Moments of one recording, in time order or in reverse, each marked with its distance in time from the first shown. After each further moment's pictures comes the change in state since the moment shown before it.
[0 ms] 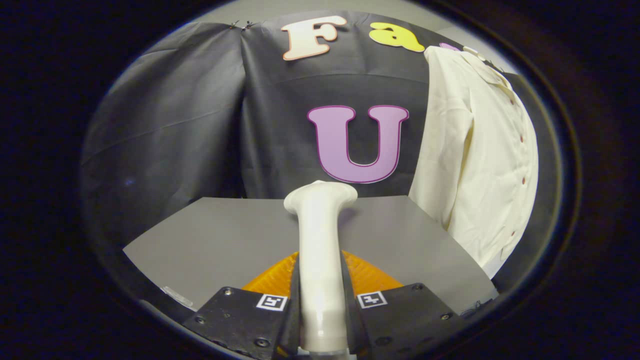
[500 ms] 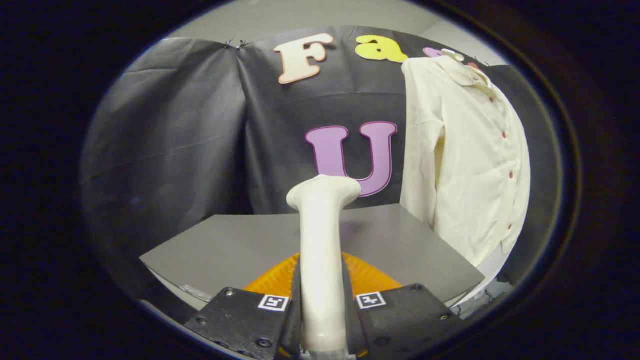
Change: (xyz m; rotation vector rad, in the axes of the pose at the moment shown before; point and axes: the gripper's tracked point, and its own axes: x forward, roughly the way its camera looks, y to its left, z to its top) arm -0.052 -0.008 0.017 0.044 -0.131 0.039
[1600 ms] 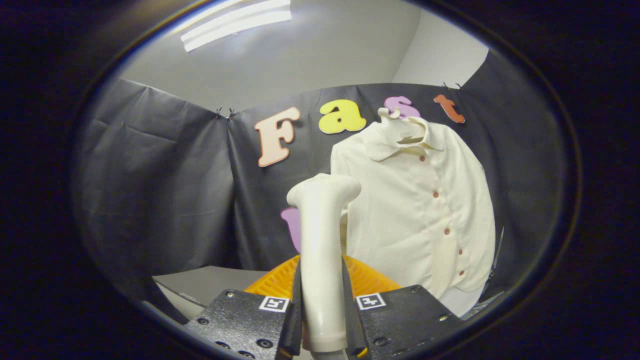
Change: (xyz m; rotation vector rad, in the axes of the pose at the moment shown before) arm -0.090 -0.160 0.107 0.069 -0.409 -0.016
